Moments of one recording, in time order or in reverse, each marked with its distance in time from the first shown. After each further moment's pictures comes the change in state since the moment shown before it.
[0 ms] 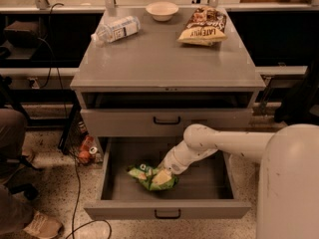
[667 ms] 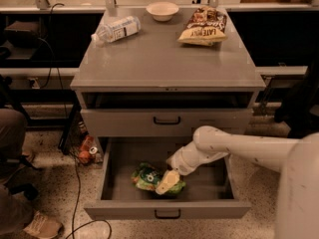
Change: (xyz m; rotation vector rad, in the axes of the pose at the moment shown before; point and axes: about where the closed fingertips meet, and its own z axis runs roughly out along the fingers) arm 0.010 0.001 -0.025 0.053 -0.043 0.034
